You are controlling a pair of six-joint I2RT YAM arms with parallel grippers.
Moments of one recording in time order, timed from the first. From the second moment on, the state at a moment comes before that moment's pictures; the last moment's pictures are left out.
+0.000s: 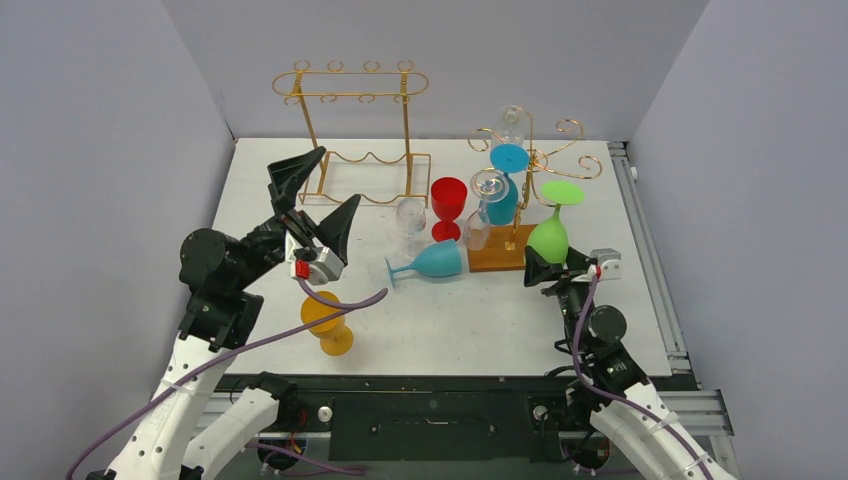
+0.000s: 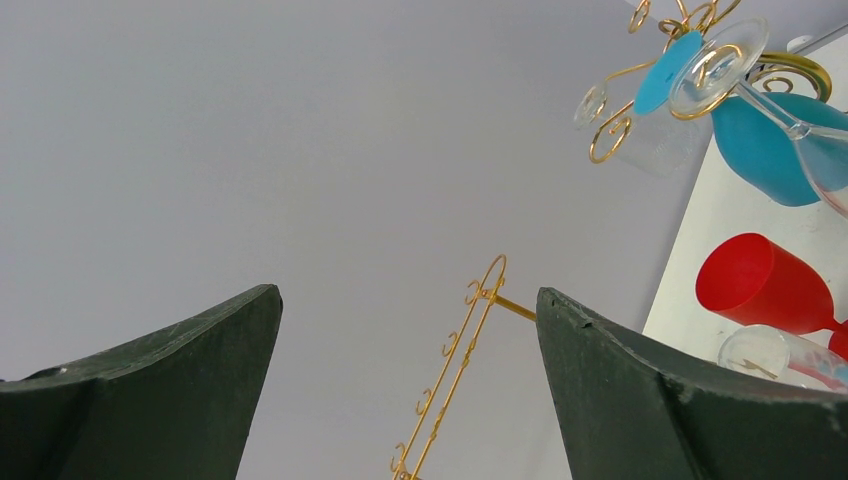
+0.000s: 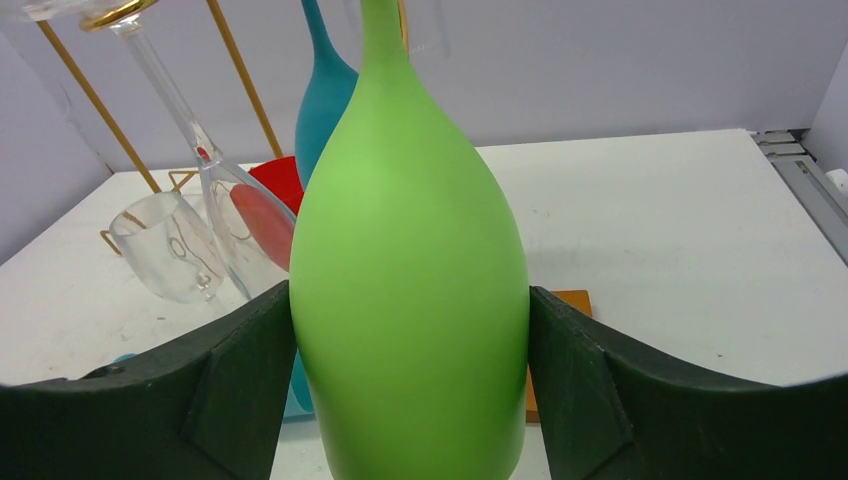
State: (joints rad) left arm -0.37 0.78 0.98 0.17 0.60 0.92; right arm 0.49 0.36 0.22 0.31 0.30 0.15
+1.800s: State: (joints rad) left arm -0.54 1.43 1.64 -0.02 0.59 0.52; right arm 0.56 0.57 0.27 0.34 0.51 0.30
